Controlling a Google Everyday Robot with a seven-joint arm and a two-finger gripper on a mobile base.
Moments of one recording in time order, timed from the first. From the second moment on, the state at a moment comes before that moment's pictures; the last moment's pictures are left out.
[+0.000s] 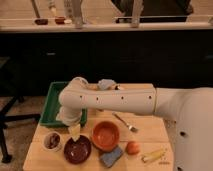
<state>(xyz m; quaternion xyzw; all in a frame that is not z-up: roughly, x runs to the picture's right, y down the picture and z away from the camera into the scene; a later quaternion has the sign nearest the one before) -0.192 0.182 0.689 -0.29 -0.30 -0.32 0.85</state>
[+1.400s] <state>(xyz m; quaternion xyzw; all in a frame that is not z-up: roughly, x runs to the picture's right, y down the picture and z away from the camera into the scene) -0.266 0.201 0.681 -0.28 -0.47 -0.51 0.67</state>
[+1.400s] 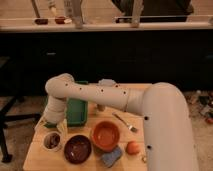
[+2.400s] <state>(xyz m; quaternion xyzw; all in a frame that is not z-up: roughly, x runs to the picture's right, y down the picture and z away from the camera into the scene) -0.276 0.221 0.694 -0.29 -0.49 -0.53 0.63</state>
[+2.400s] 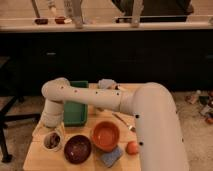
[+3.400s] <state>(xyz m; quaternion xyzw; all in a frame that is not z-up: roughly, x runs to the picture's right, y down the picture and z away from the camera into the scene) -0.267 0.216 0.700 -0.30 -0.49 -0.52 0.64</state>
